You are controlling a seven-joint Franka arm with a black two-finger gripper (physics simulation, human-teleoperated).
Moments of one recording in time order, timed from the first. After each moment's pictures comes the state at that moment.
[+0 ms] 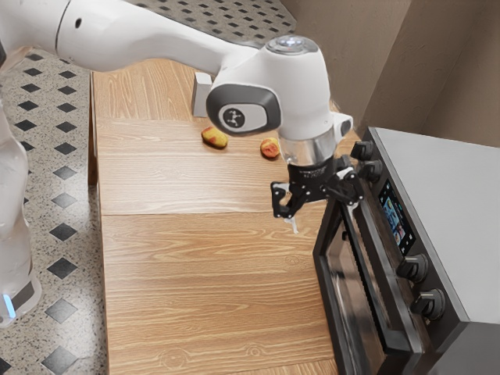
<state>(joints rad) -0.03 -0.16 -0.41 -1.91 -0.02 2.19 -1.80</state>
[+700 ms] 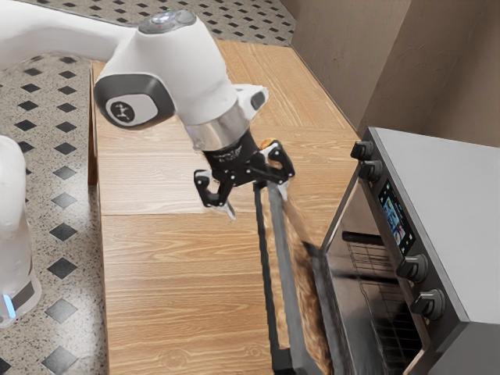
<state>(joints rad) 0.05 -0.65 -0.52 -2.19 -0.18 2.21 -1.81</state>
